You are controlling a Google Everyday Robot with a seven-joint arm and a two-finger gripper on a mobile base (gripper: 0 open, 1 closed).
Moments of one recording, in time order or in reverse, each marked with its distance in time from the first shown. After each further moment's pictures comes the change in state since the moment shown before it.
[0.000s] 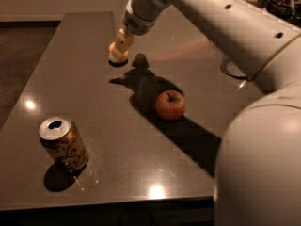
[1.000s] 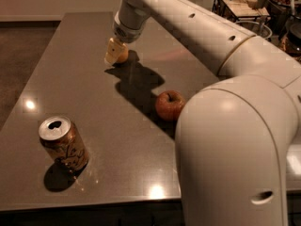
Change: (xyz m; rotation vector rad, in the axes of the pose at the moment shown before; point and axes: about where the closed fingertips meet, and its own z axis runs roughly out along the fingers) arm -0.010 -0.003 0.066 -0.021 0.074 0.059
